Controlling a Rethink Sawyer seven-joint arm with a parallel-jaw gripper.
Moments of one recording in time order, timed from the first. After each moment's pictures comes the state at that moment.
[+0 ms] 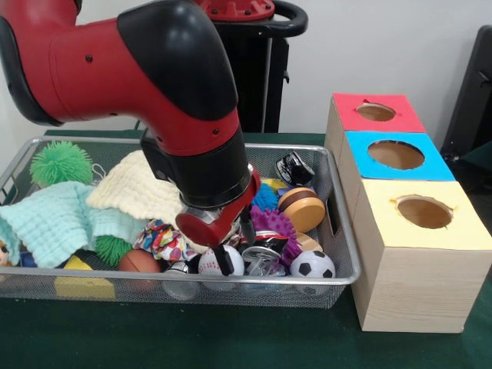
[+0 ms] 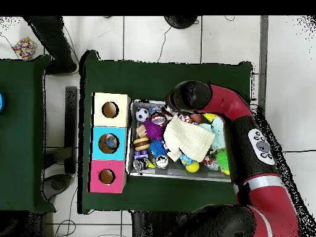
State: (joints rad) arm -0.58 -0.36 0.47 1.23 -0.28 0.93 0.57
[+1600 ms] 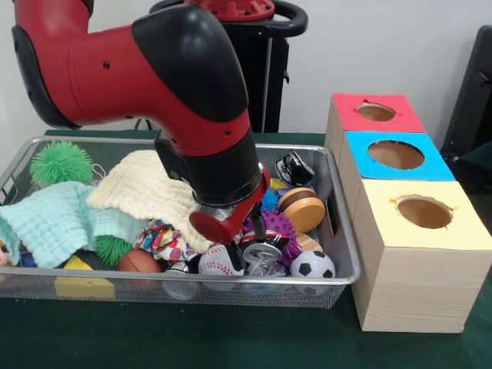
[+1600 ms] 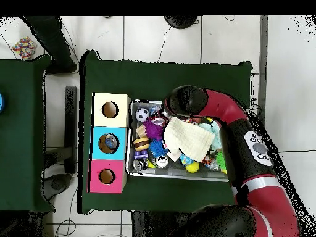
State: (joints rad) arm -0.58 -0.36 0.47 1.28 -0.27 0.89 0.57
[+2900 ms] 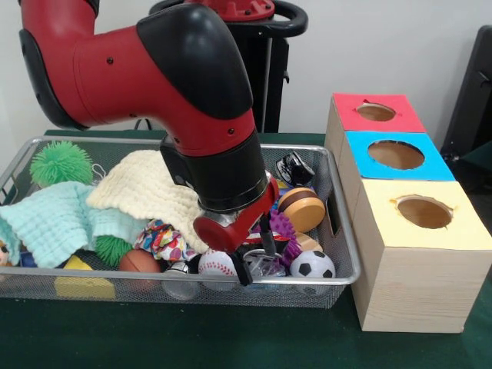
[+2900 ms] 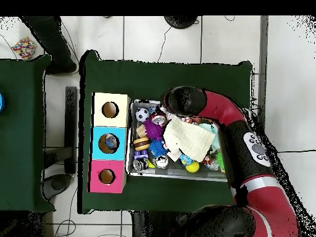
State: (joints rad) arm -0.58 -0.37 0.47 1.31 -0.22 0.75 0.58
